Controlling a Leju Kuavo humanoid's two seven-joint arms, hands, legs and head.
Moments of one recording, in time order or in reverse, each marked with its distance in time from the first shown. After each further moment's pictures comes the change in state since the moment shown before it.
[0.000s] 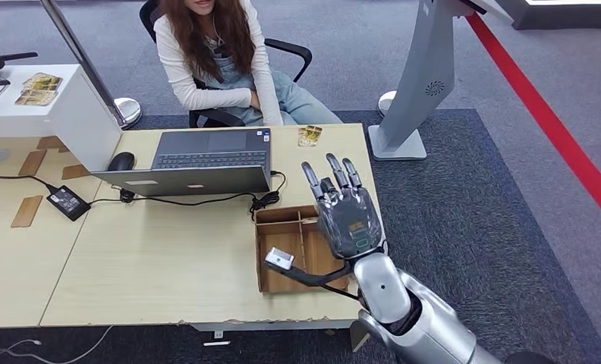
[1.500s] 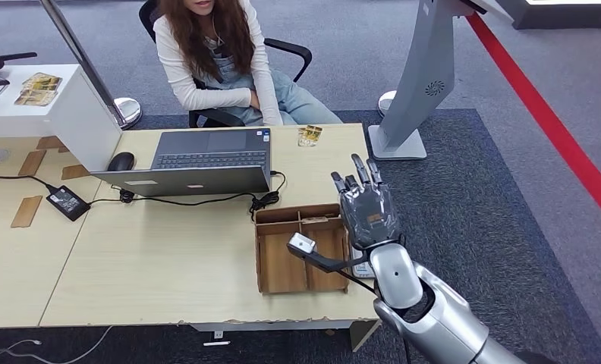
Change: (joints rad) left arm 0.000 0.002 -0.008 0.000 0.011 0.005 0.002; right arm -0.013 -0.052 -0.037 0.064 -0.080 0.042 0.038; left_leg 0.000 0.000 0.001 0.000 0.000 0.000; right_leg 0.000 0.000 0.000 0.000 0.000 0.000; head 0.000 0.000
